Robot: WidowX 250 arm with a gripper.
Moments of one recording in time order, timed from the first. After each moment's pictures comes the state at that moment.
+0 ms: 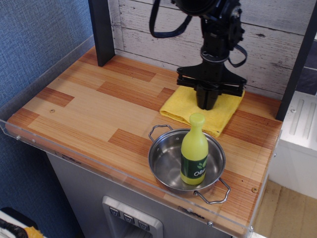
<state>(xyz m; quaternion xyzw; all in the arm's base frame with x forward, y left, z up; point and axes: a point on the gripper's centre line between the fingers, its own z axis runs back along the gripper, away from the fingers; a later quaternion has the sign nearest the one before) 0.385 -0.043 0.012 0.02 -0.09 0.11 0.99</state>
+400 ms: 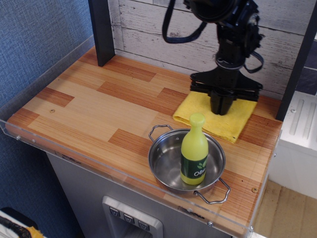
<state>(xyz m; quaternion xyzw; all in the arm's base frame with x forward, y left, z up) 0.379 -0.070 0.010 0.01 -0.10 0.11 0.99</state>
